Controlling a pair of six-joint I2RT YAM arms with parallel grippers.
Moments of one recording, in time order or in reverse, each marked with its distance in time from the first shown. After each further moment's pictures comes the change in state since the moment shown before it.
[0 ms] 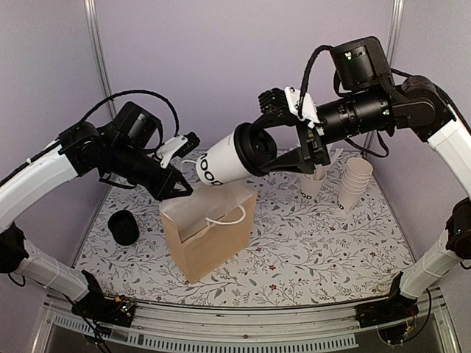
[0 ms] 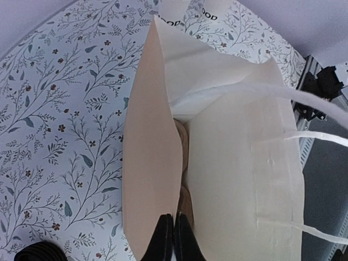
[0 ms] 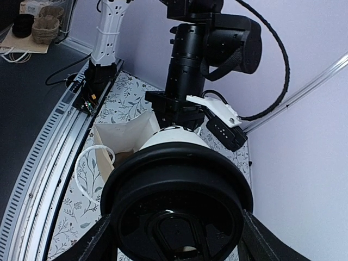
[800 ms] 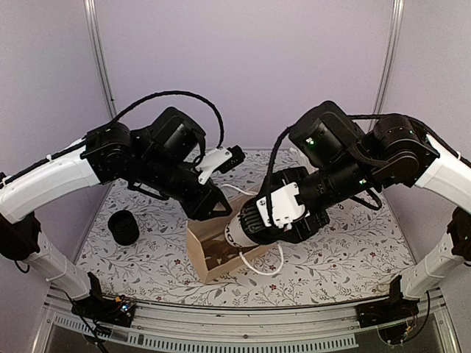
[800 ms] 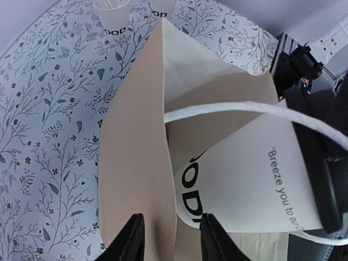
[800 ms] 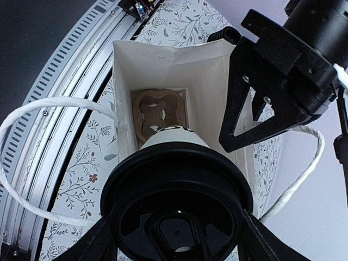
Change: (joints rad) left arm -0.290 0.162 0.148 0.023 -0.099 -0.067; right arm 0.266 -0.031 -0.268 -0.126 0.374 -0.106
